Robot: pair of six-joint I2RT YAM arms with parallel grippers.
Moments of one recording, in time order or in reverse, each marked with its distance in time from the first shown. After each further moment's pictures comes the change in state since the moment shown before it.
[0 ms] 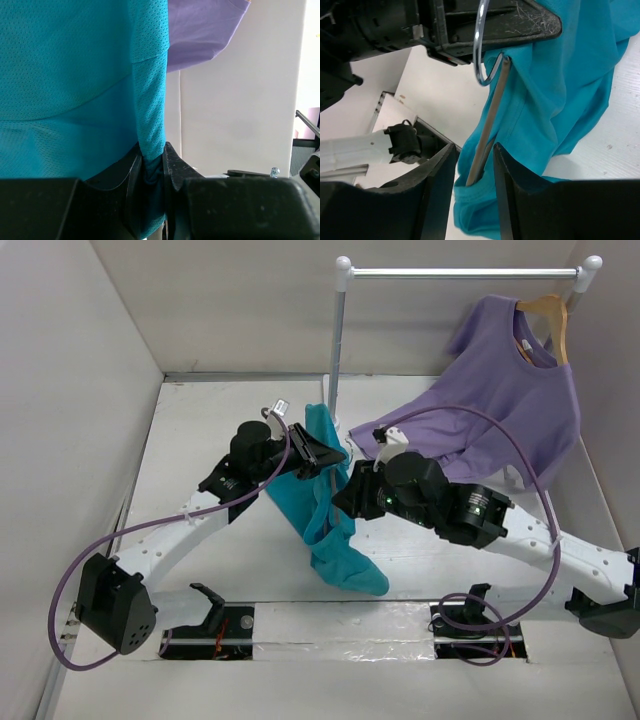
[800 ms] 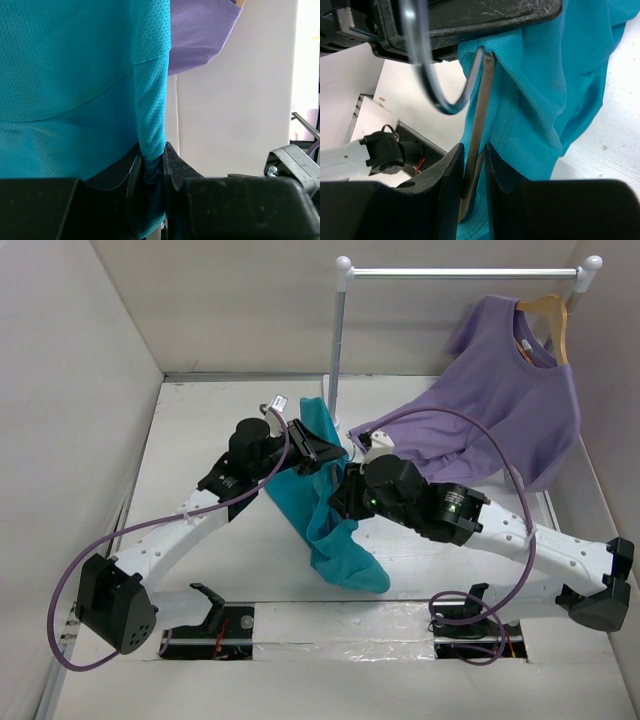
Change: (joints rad) left arm 0.000 0.000 0.023 -0.002 -0.014 0.000; right arm 0.000 0.088 -0.028 0.040 0.036 0.004
